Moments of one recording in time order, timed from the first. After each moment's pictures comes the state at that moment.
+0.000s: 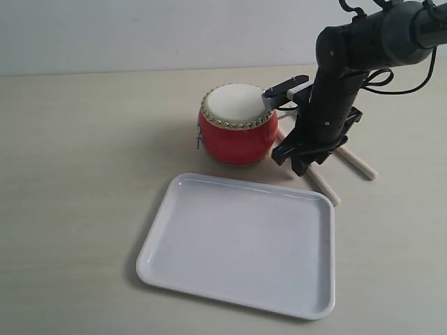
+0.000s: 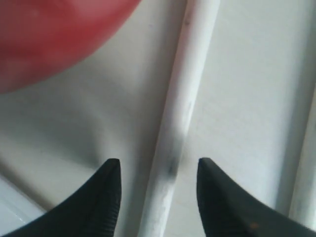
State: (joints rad) left arm 0.11 0.01 0.00 0.05 -0.03 -0.26; right arm 0.36 2.14 -1.42 0.00 0.84 -0.21
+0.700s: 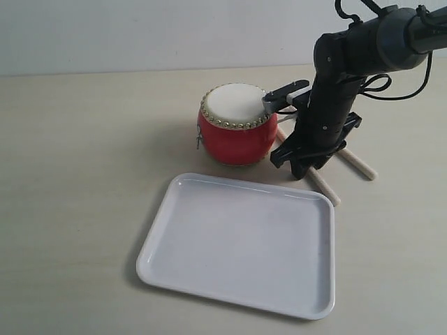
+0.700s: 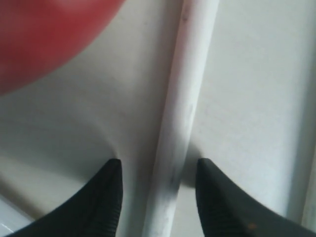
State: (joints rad) left arm 0.11 0.01 0.00 0.05 -0.03 -0.26; right arm 0.36 2.16 -1.42 0.00 0.83 -0.17
